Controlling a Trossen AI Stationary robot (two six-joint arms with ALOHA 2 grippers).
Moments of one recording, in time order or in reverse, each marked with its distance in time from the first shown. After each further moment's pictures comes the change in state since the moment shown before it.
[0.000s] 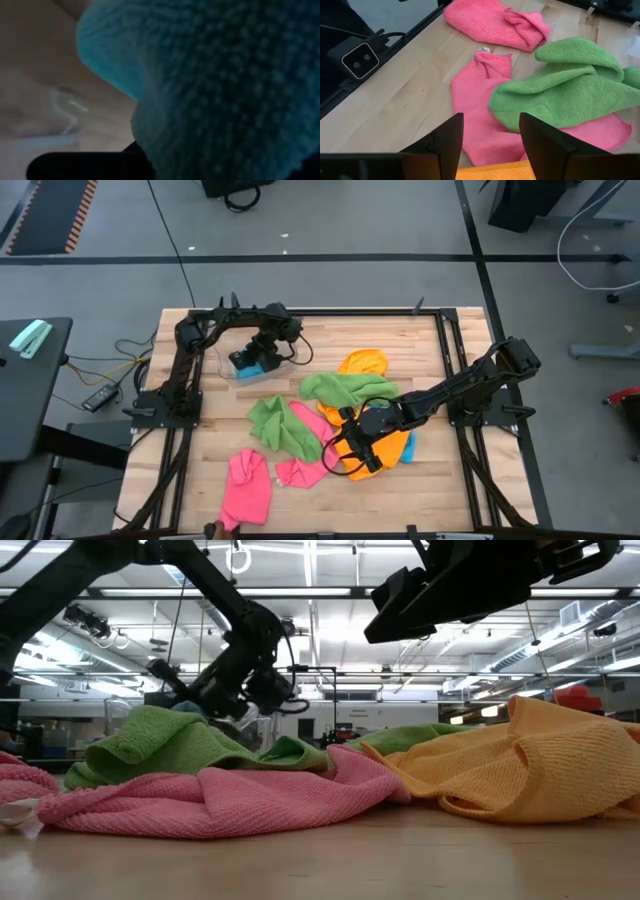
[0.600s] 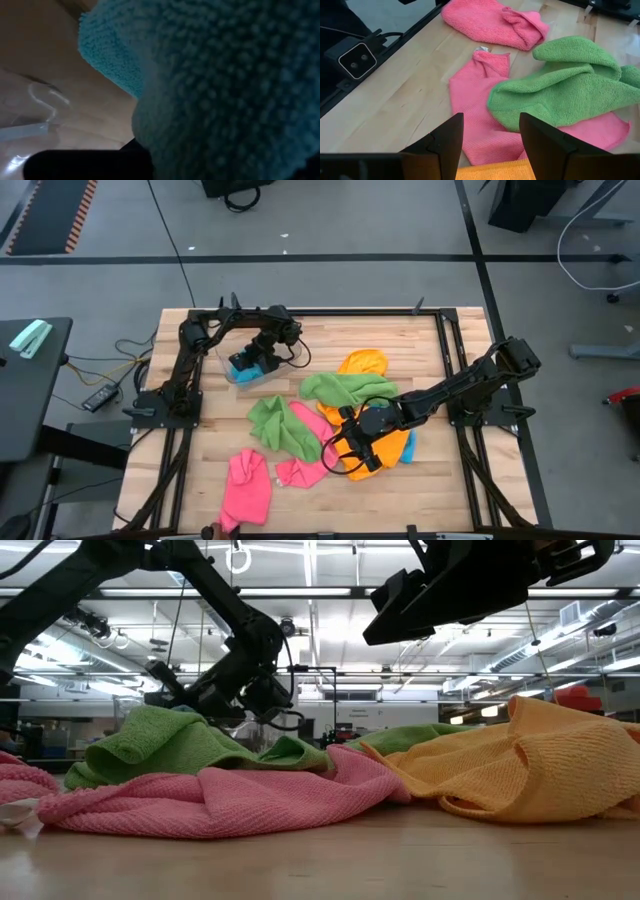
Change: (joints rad) left arm 0.003 0.027 0.000 -0.020 0.000 -0.078; right arm -0.001 0.000 0.000 -0.001 0.000 -0.001
